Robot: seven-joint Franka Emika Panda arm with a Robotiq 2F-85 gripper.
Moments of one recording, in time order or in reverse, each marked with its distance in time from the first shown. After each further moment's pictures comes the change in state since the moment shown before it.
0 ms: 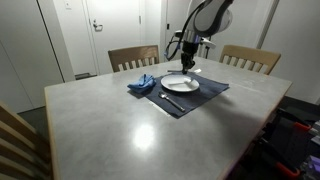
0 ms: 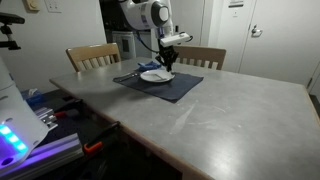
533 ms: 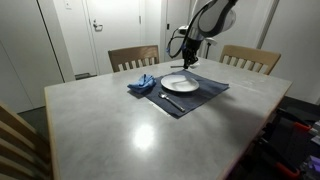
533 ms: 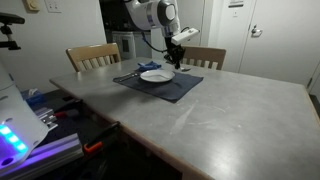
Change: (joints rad) arm -0.037 0.003 -0.025 0.013 -0.033 0.096 -0.178
